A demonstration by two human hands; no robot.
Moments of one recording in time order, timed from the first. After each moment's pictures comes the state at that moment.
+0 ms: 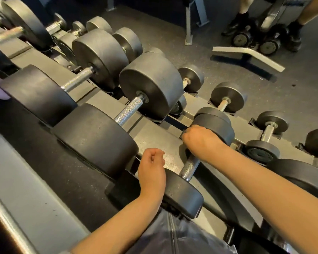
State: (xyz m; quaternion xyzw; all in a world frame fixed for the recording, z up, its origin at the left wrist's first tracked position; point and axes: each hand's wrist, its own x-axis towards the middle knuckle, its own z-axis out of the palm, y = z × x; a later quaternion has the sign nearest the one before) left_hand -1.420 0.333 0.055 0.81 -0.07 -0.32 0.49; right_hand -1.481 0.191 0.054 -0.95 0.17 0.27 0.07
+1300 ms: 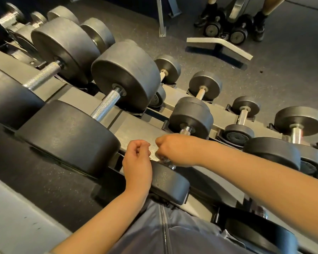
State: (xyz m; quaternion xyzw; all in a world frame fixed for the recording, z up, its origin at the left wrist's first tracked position) left_hand -1.418 0.337 0.050 0.80 -0.15 -0.31 0.48; right_hand -1.495 0.223 0.071 -0.96 0.03 0.22 0.16
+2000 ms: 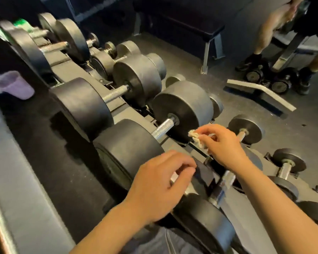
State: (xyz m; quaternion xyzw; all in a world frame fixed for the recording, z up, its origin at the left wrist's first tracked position) left_hand -1.341 0.364 0.153 0.71 -0.56 -0.21 0.37; right_hand -1.440 0.188 0.094 -0.81 0.38 -0.15 0.43
